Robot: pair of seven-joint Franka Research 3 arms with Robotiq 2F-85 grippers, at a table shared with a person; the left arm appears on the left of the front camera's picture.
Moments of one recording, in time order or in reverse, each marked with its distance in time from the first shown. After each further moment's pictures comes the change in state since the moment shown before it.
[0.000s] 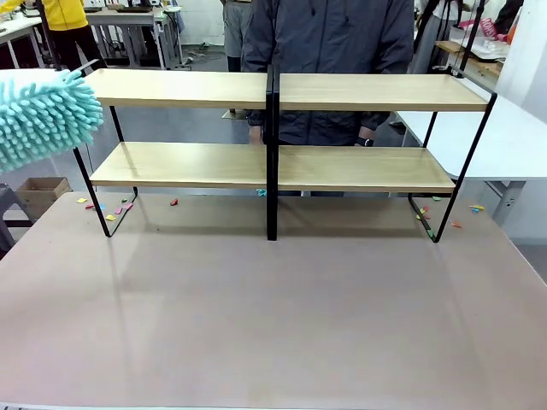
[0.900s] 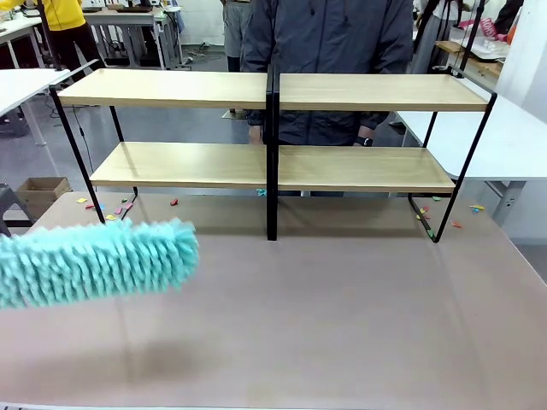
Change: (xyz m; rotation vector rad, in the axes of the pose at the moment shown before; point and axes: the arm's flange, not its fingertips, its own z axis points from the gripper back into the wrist) left arm 0.039 -0.061 -0.125 -0.433 0.208 -0.112; right arm 0.000 0.000 0.000 0.000 0.000 0.000
